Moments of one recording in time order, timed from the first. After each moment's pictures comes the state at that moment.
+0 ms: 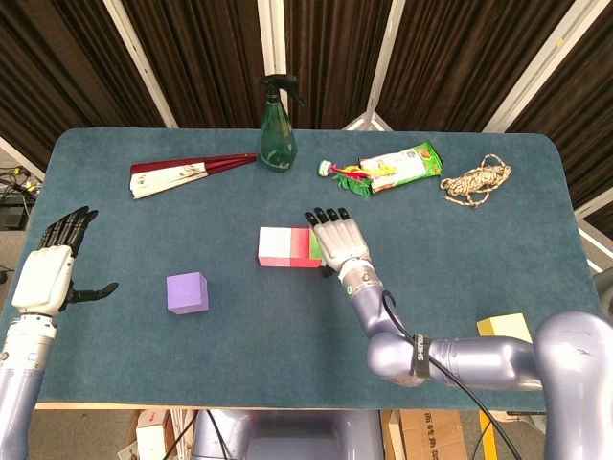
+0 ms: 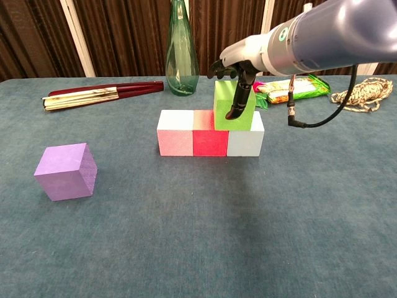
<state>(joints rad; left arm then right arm) -0.34 -1.06 -0.20 -1.94 1.13 1.32 0.17 1.30 -1.42 0.28 -1.72 -0.06 1.01 -0.81</state>
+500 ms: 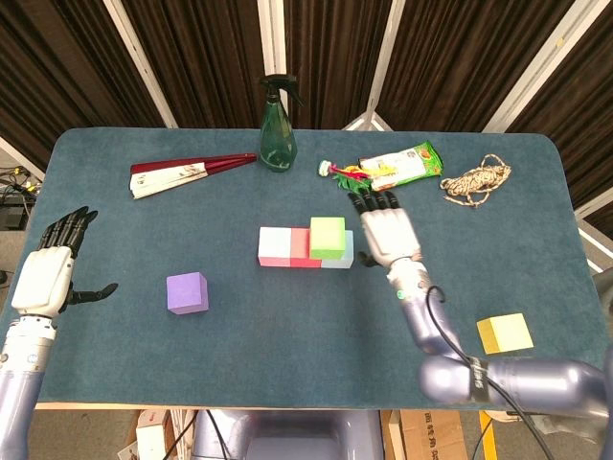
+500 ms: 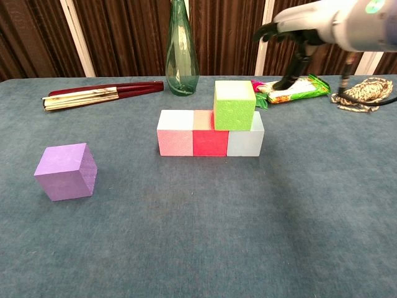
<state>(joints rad) -0.34 -1.07 -0.20 -1.94 1.15 1.33 0.18 1.09 -1.26 0.20 -1.88 -0.40 1.19 -0.63</state>
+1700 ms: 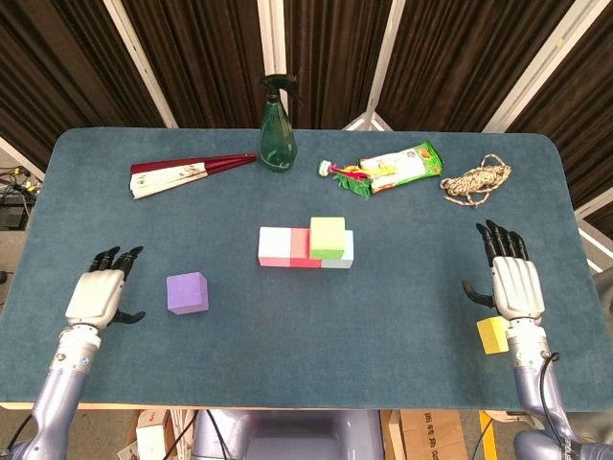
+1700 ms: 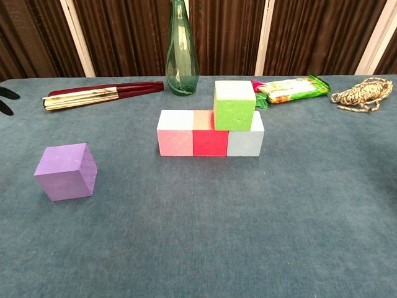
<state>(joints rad) -0.43 -1.25 -0.13 -1.89 0.94 1.22 0.52 0.49 -1.26 0.03 -1.64 -1.06 1.40 -0.09</state>
